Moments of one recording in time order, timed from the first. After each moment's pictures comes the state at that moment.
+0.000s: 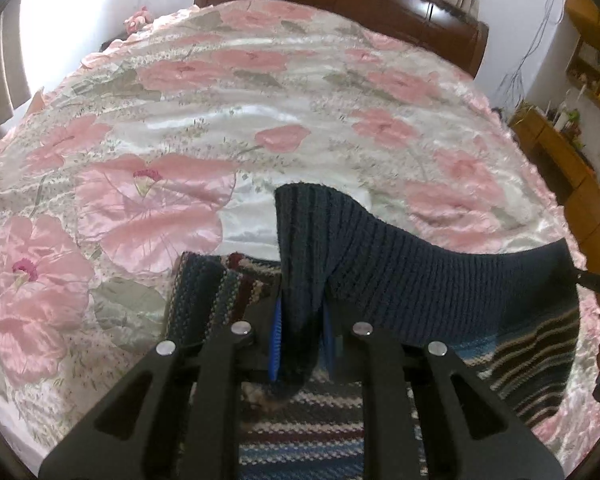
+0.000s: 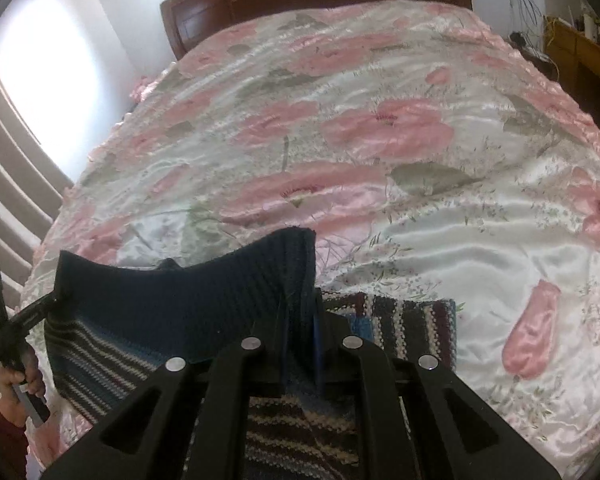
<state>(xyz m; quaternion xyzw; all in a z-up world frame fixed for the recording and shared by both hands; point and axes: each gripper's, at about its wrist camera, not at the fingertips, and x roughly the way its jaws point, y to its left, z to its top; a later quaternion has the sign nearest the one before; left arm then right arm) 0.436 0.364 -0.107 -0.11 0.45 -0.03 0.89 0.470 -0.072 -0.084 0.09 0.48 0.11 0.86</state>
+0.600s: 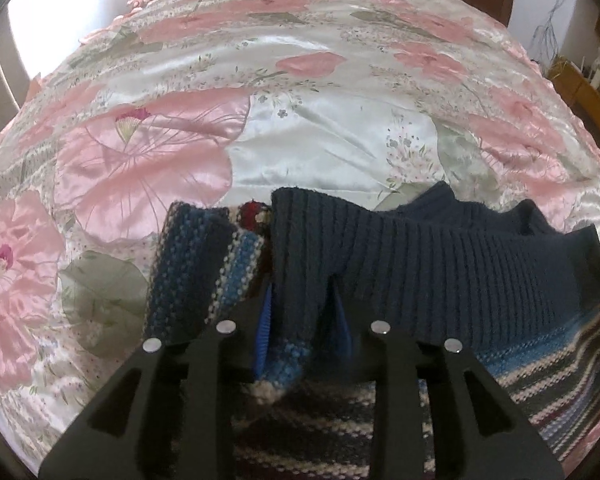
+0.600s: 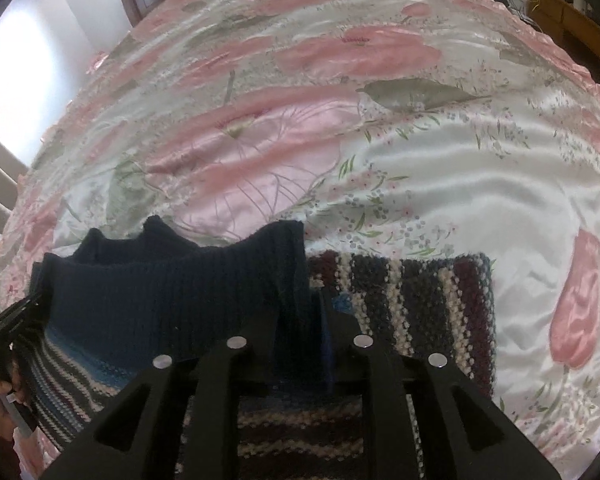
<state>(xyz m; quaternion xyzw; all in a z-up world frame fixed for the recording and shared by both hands) 0.465 0.356 -0.186 -0.05 0.51 0.02 0.86 0.491 -0.075 -0.172 0.09 0.54 0.06 0.84</state>
